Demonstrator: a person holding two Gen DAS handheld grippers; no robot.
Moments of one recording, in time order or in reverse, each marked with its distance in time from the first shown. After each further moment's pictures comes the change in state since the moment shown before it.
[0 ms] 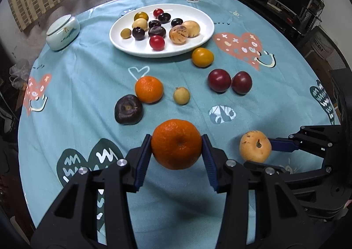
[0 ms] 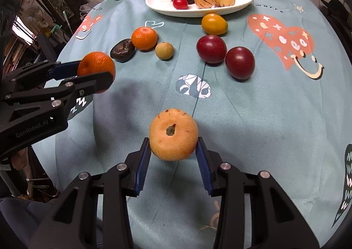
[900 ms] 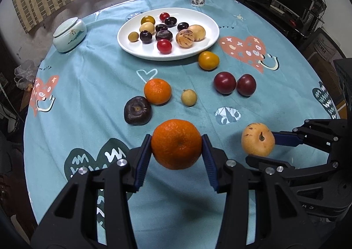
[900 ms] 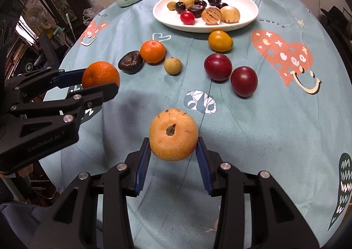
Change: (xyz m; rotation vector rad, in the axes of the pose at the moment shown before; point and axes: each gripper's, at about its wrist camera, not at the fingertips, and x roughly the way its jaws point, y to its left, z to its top) left arm -0.007 0.008 -0.004 -0.010 -0.014 0.030; right arm -0.010 0.012 0.011 -0.023 -0.047 -0.010
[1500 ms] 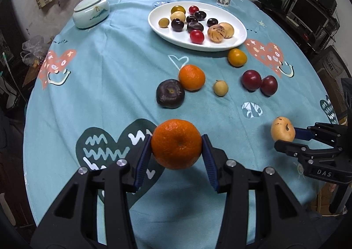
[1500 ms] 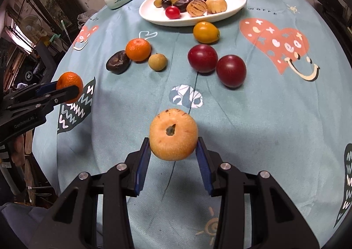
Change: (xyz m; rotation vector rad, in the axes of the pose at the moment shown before) left arm -0.001 0.050 -0.020 -0.131 0.028 -0.008; right arm 0.006 -0.023 -0.006 0.062 0.005 0.021
